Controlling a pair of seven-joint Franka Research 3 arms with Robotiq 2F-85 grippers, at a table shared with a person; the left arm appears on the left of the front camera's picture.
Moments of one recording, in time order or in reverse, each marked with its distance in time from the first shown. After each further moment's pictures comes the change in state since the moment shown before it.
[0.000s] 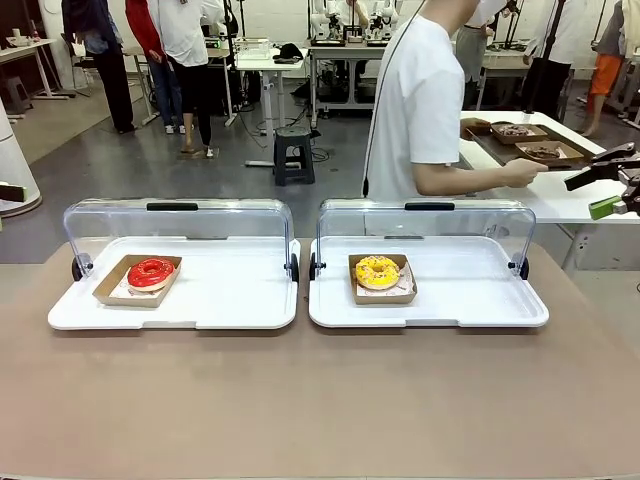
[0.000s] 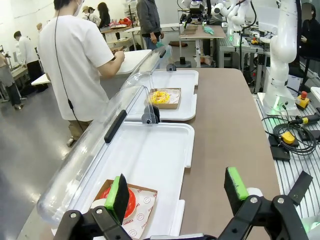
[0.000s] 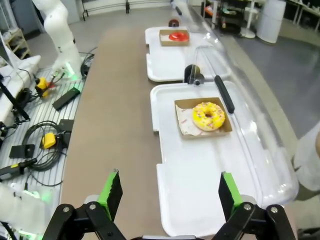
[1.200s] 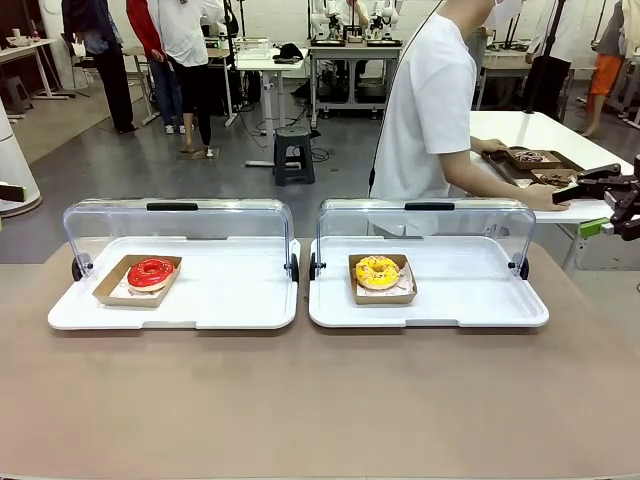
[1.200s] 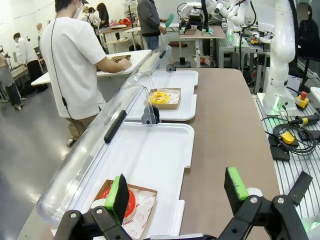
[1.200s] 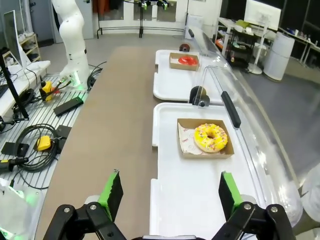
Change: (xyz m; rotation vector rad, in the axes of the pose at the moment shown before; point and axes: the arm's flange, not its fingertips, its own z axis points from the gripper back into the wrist) left arm 0.000 0.000 0.000 -0.001 -0.001 0.000; right arm -0.047 -0.011 -0.023 0.036 -0.167 0.109
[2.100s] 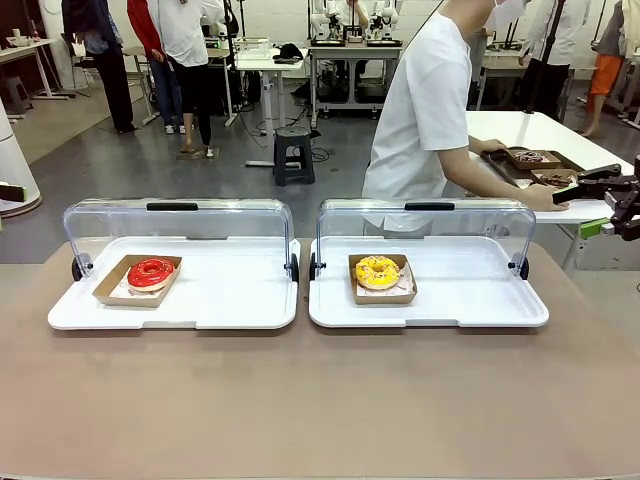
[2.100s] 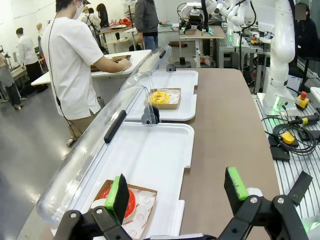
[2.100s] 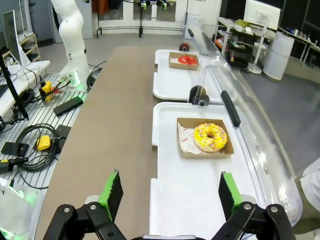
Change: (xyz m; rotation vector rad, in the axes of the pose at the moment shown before) left arm 0.000 0.000 0.000 0.000 0.000 0.000; right arm 0.000 0.000 0.000 0.000 0.001 0.000
